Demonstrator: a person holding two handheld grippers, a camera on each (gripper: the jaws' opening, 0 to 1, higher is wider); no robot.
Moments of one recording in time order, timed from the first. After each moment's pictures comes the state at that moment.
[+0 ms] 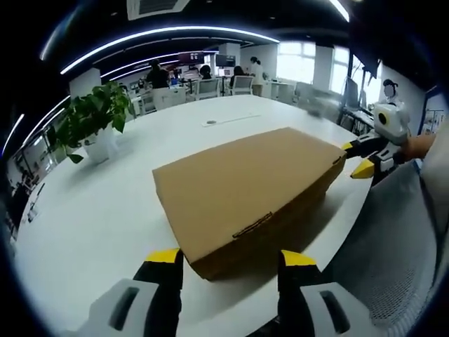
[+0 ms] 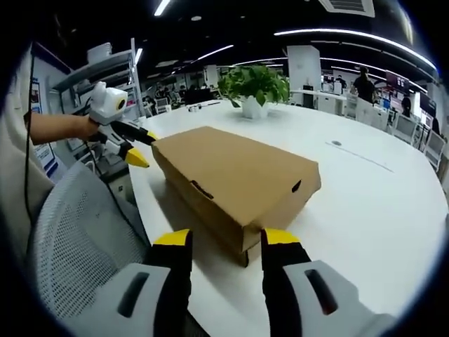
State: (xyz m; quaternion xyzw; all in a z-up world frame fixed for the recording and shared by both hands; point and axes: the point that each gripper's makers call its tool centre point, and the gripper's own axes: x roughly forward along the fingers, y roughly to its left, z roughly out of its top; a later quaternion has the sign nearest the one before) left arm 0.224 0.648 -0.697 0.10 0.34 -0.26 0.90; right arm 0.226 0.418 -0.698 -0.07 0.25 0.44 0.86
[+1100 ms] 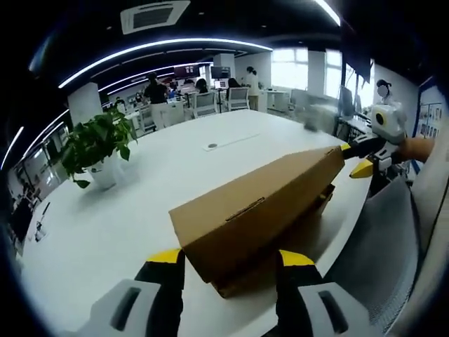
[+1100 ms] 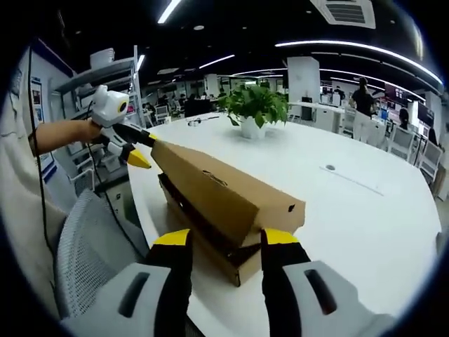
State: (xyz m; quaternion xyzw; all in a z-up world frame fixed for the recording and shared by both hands) left arm 0.241 0.649 -0.632 0.11 0.30 -0.27 0.91; right arm 0.241 0.417 -0.636 -0.07 0.22 0.44 0.87
